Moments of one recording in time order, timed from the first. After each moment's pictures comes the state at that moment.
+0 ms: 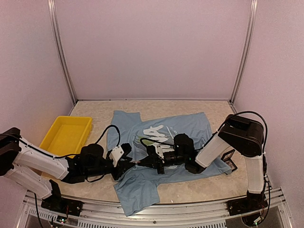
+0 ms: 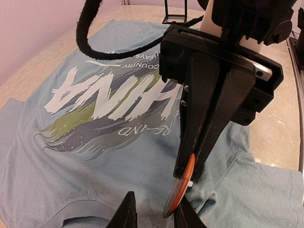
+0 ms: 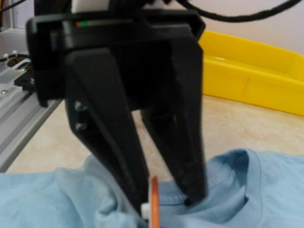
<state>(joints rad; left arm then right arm) -1.00 1.36 0.33 0.62 -0.02 0.09 0.96 2.10 0.84 1.13 -0.72 -0.27</state>
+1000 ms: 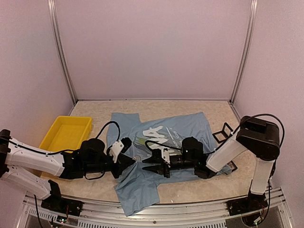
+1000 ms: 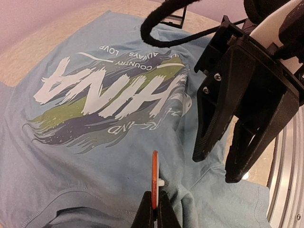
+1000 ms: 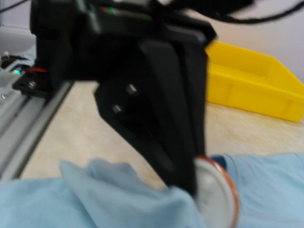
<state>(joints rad) -1.02 1.26 0.42 0.38 0.01 -0.08 1.01 1.91 0.67 1.11 -0.56 -0.30</state>
